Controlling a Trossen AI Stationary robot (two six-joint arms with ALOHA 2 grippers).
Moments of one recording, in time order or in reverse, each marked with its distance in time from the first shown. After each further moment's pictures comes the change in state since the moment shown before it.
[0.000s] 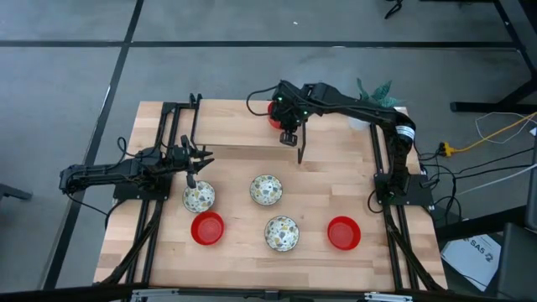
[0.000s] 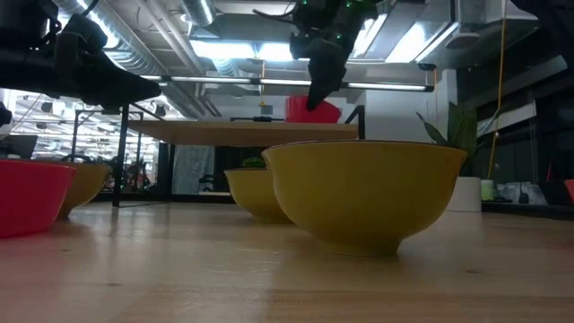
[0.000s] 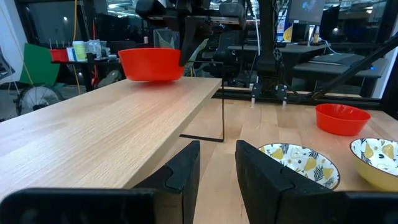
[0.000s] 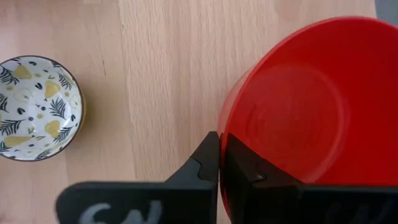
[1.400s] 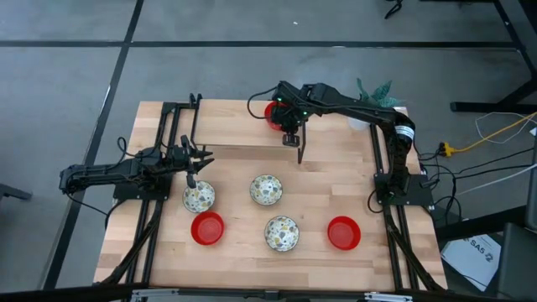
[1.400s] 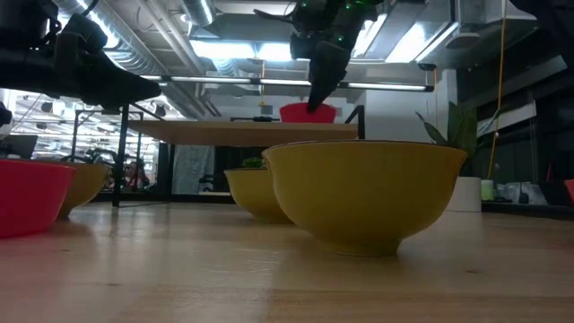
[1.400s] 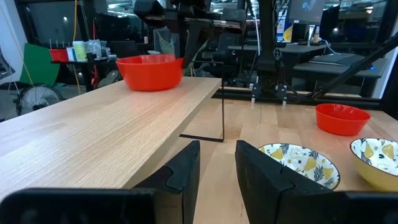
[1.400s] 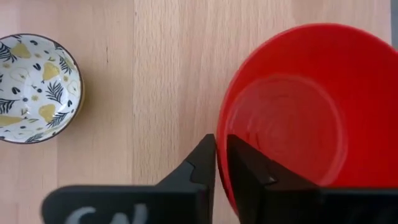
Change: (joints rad) left arm 0.000 0.000 0.000 0.000 0.000 0.000; right arm 0.000 0.002 -0.003 -0.002 -0.009 -0.125
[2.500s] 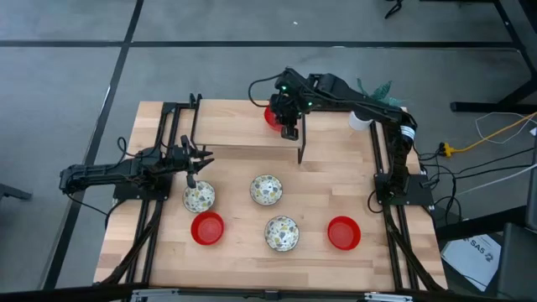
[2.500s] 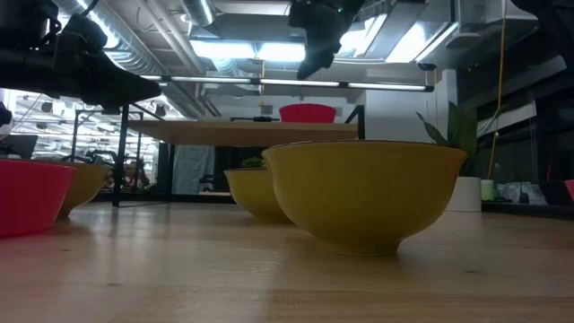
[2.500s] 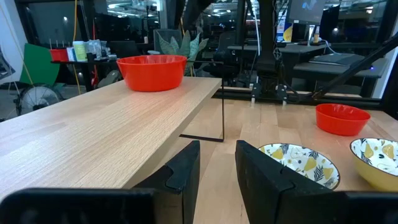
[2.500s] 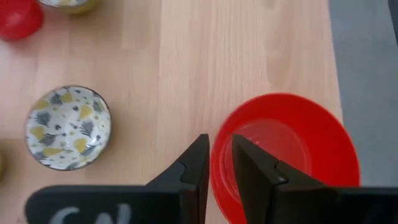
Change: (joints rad) left arm 0.000 0.000 0.000 0.000 0.000 0.000; right arm 0.000 -0.006 0.186 -0.058 -0.085 0.024
